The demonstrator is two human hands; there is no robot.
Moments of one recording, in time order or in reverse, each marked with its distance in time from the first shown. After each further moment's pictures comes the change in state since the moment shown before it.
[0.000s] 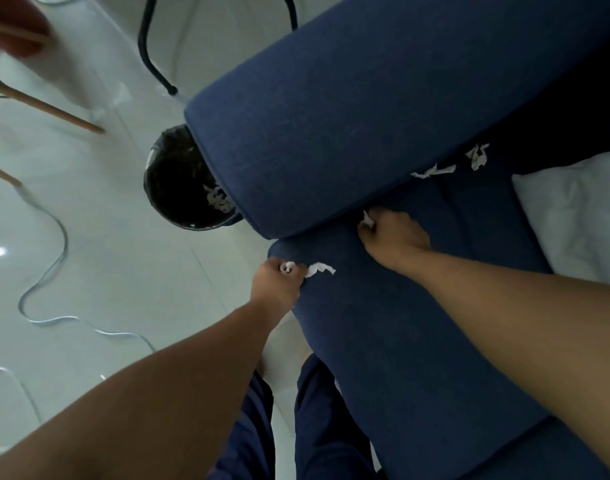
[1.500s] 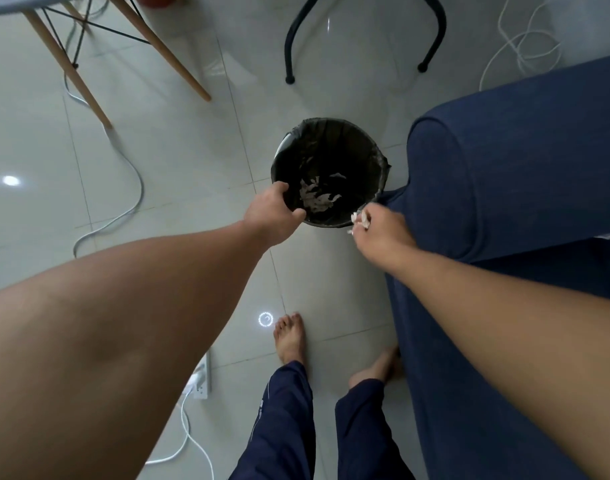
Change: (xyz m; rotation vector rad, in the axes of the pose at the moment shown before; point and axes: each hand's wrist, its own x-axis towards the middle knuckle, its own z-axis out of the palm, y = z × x) left_hand 0.122 -0.044 -0.278 0.283 0.133 0.293; right_hand 0.013 -0.283 0.125 -0.010 -0.001 -0.052
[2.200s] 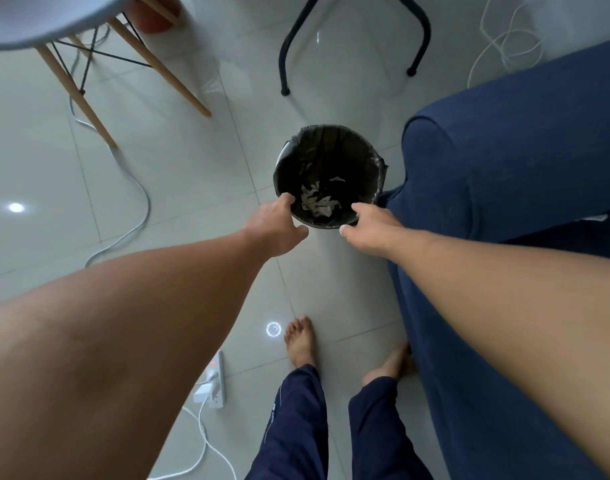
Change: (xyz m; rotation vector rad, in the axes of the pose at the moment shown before) left_hand -0.019 -0.007 -0.012 0.270 -0.113 0.126; right_hand -0.011 -0.026 -0.009 -0.054 -0.206 0.027
